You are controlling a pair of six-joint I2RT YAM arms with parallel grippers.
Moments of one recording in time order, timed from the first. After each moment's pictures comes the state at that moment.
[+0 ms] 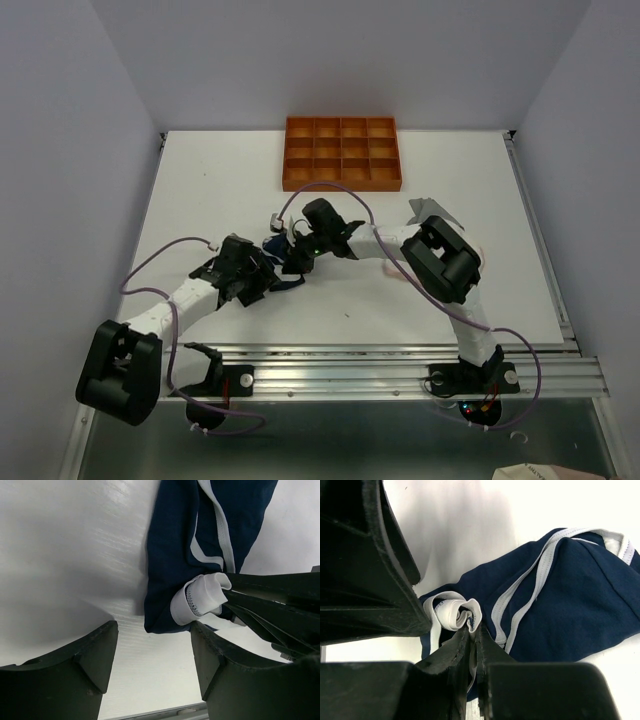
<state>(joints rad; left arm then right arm) -0.38 1.14 0.47 -0.32 0.05 -0.98 0.82 2.15 1.39 0.04 -0.67 -0.20</state>
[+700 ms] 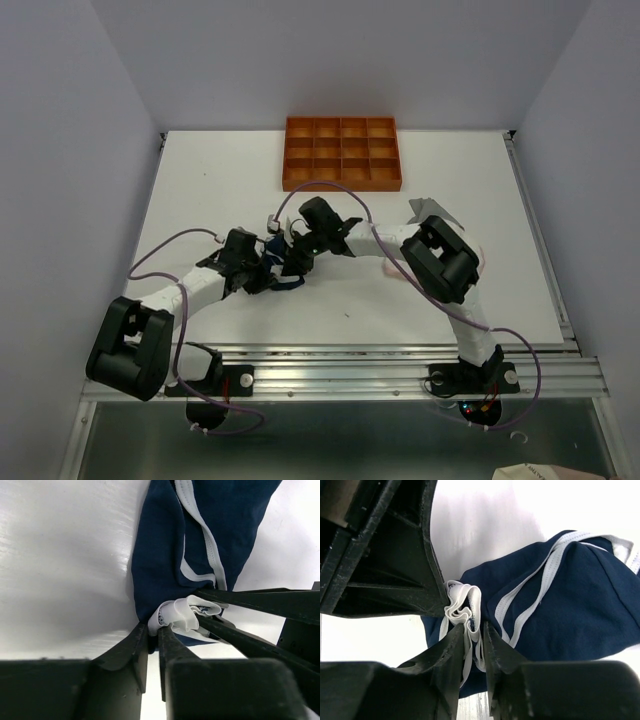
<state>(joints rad) -0.36 1.27 0.52 -0.24 0.06 -0.92 0.82 2.16 1.44 -0.05 -0.67 -0.26</state>
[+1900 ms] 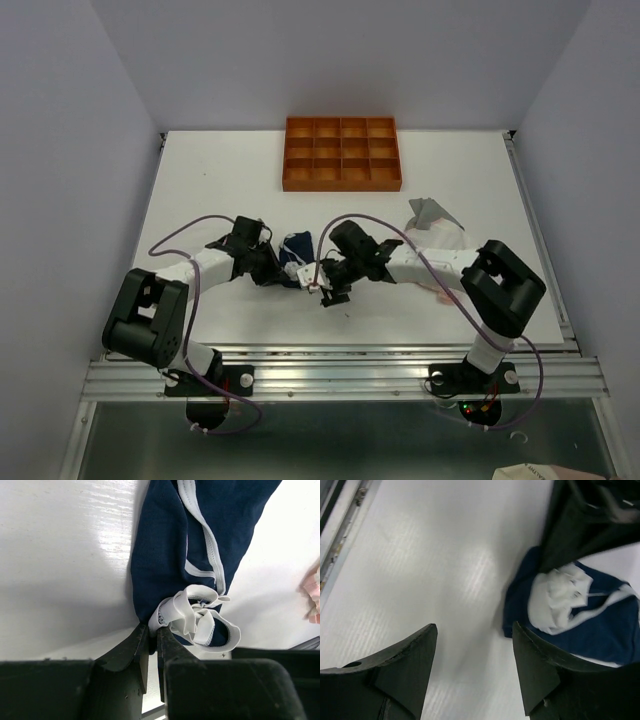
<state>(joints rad) -0.36 1.44 0.64 -0.24 0.27 -0.77 0.83 1.73 1.03 -0.17 -0.68 -0.93</state>
